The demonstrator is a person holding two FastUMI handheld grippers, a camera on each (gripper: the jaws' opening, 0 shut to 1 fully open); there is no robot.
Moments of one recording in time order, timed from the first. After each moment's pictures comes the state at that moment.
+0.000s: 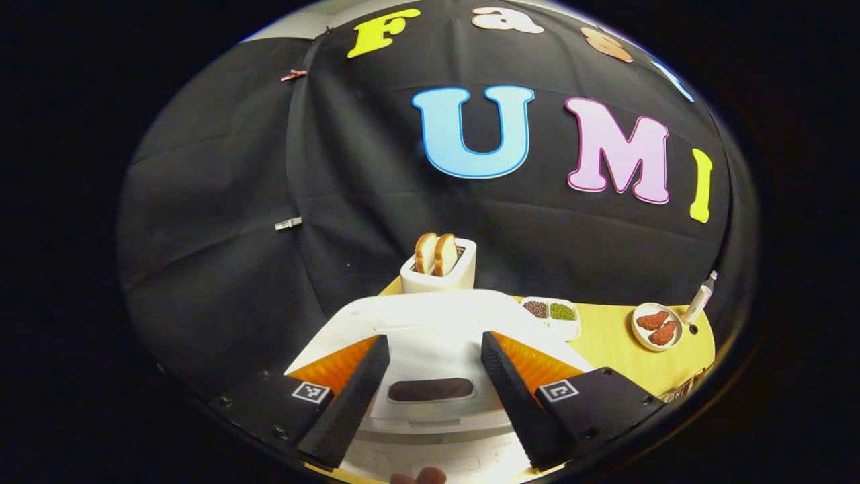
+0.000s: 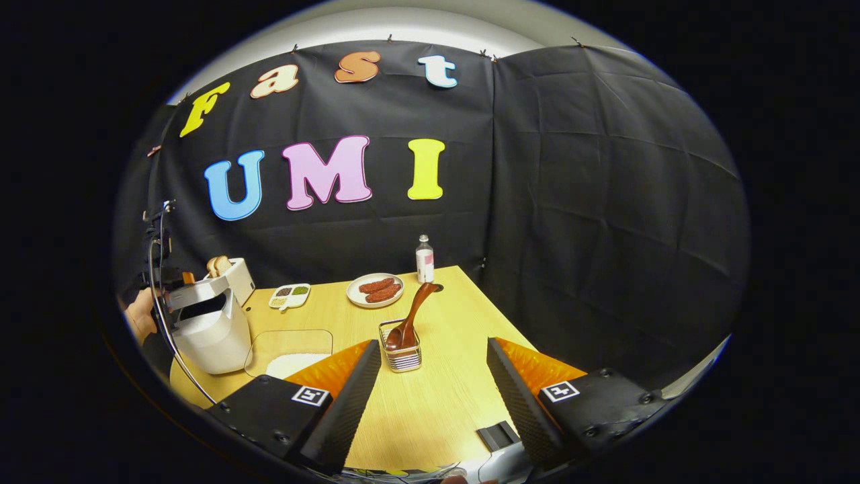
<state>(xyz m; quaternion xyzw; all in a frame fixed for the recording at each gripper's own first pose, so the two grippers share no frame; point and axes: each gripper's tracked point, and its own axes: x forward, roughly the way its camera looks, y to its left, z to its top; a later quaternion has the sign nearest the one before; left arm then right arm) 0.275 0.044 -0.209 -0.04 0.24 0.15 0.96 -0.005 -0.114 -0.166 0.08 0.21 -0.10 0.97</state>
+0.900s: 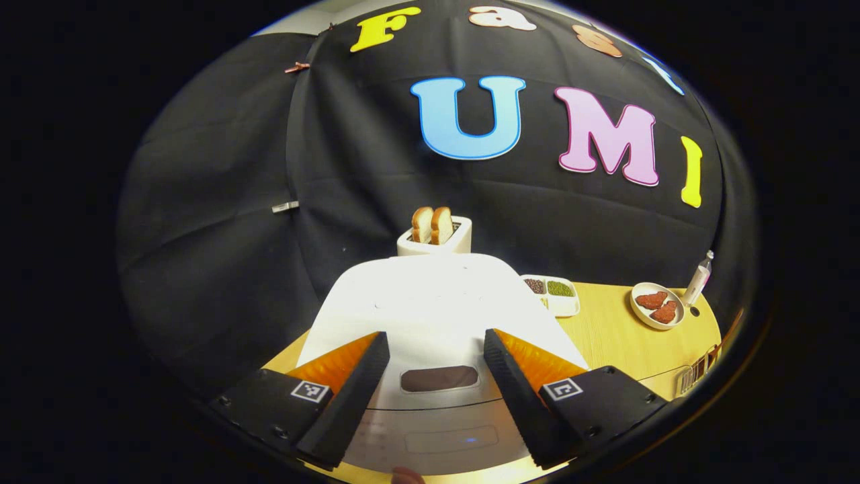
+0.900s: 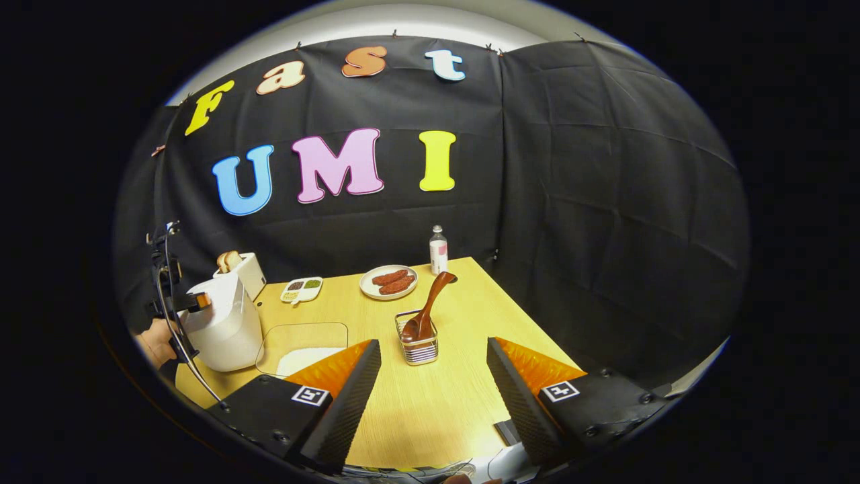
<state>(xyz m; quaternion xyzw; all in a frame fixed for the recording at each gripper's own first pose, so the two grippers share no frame) 0.244 0.036 -0.254 -0.04 0.23 0.14 0.96 -0.002 -0.083 -0.176 0.09 0.22 -0.08 0.97</state>
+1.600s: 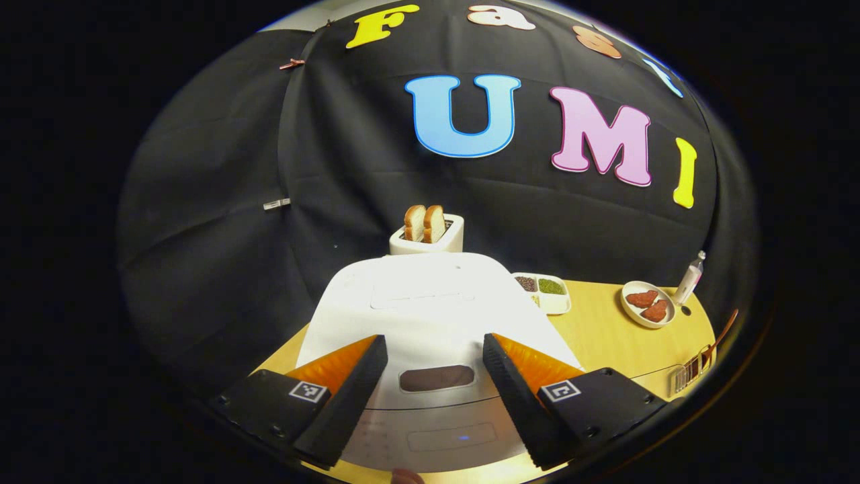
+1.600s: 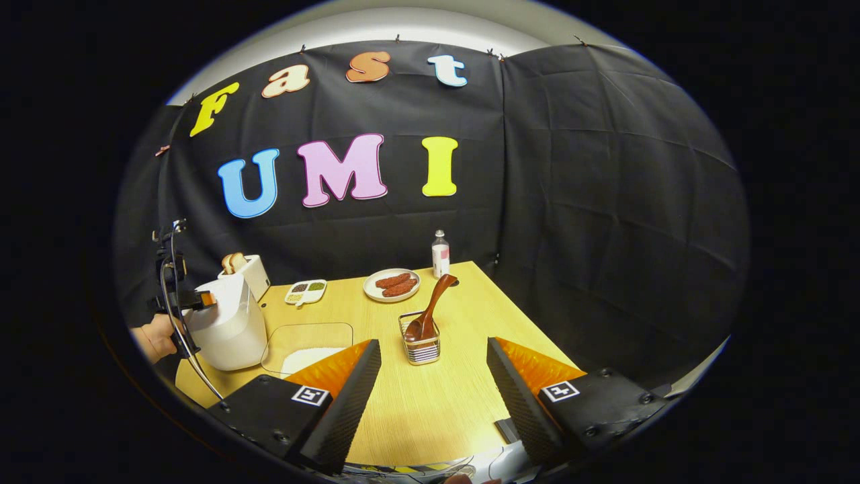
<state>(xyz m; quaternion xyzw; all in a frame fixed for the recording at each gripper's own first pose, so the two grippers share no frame) 0.243 0.035 -0.243 -0.05 0.24 0.11 0.96 -0.016 -0.081 -0.163 0.09 0.20 -0.08 0.97</state>
